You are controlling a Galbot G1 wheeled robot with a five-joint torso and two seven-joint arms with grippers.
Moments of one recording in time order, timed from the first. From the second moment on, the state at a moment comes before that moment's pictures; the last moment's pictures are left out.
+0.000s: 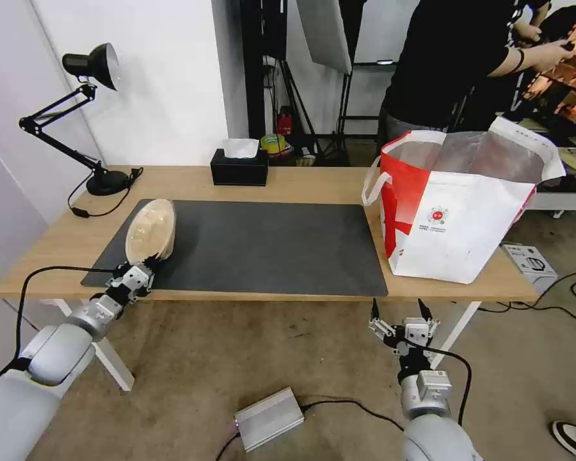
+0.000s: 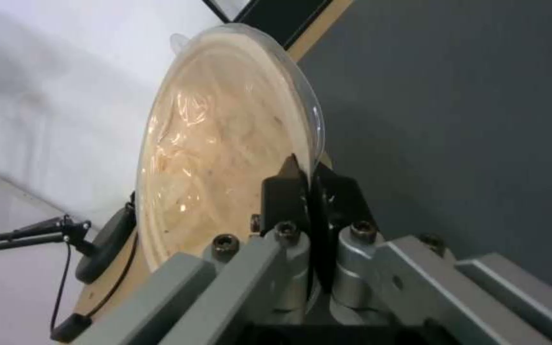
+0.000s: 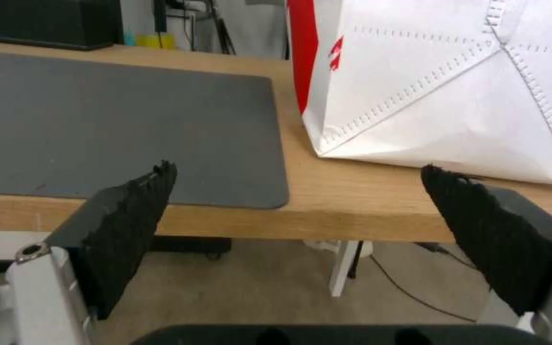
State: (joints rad) left arm 1.18 -0.77 -0.47 -1.68 0.01 -0.06 0.14; right arm -1.50 1.10 0.21 2.02 0.20 0.03 0.55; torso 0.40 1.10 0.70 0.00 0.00
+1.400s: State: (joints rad) left arm 1.10 -0.66 -0.48 -1.87 -0.03 -0.10 0.17; right arm -1.48 1.10 0.19 2.05 0.19 0.02 0.55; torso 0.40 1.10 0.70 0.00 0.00
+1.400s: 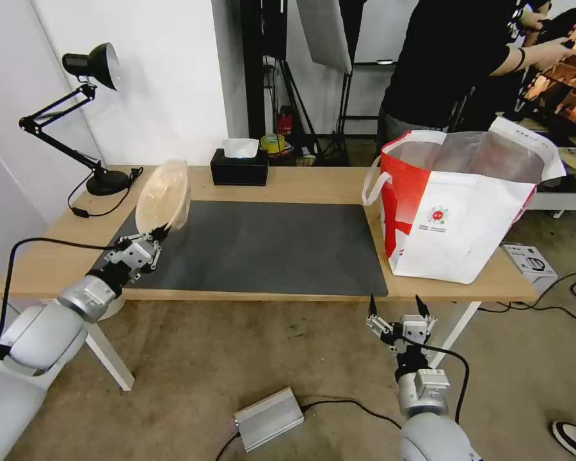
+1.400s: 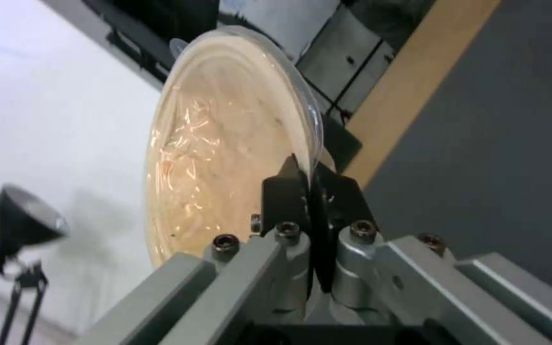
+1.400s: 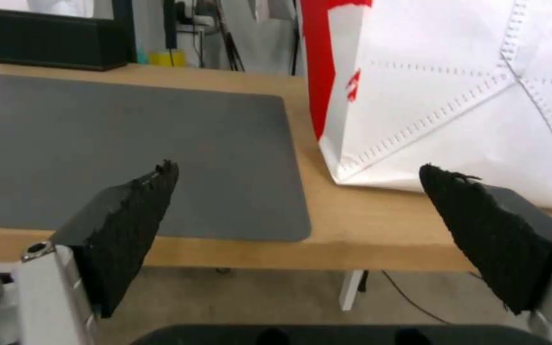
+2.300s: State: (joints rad) left arm 0.21 -0.76 0.30 -1.55 -0.08 -0.09 0.17; right arm -1.46 1.12 0.18 2.04 0.18 0.01 0.55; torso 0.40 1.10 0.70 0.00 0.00
